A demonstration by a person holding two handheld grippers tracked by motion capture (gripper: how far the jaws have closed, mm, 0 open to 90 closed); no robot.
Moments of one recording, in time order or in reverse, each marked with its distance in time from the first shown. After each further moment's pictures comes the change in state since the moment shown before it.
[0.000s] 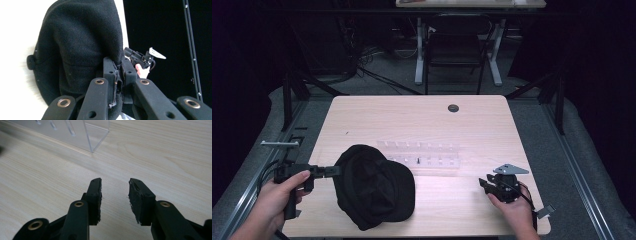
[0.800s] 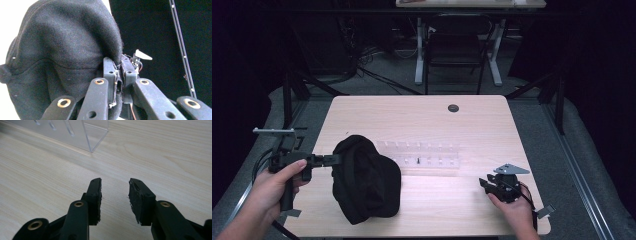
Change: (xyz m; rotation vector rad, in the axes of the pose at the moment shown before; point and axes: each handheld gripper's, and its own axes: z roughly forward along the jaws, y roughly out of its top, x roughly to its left) left arm -0.039 0.014 -0.010 -0.019 -0.035 0.063; right arm -0.001 0.000 0.000 0.004 -0.002 0.010
